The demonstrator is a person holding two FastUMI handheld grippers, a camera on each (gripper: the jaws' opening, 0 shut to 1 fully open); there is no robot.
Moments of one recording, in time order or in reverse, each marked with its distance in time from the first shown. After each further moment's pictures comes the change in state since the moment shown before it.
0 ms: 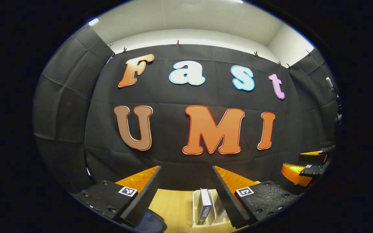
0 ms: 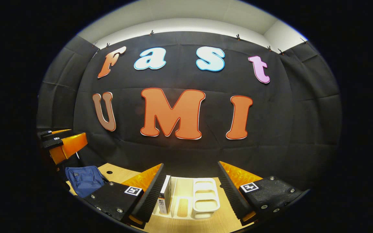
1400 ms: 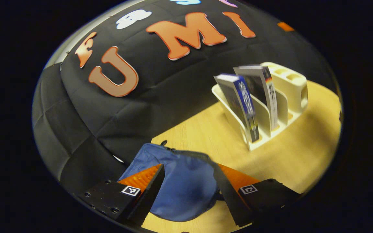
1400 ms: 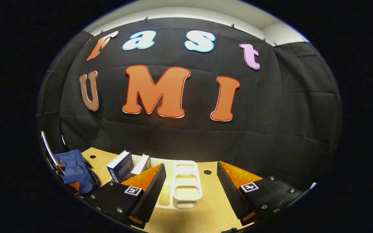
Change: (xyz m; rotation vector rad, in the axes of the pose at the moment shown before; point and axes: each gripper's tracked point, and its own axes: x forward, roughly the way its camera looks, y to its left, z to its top) left arm -0.065 0.108 -0.306 0.661 0.704 0.032; right arm 0.004 -0.053 -0.067 -0.051 0.156 -0.128
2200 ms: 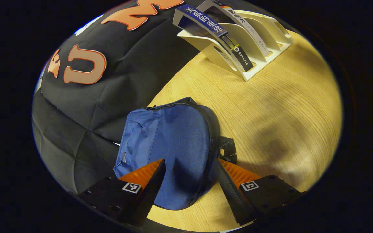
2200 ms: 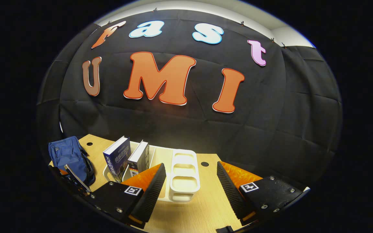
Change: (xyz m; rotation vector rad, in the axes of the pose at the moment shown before) left arm 0.049 -0.032 -0.099 0.217 0.240 0.019; right arm -0.003 0.010 -0.017 -0.064 0.070 0.003
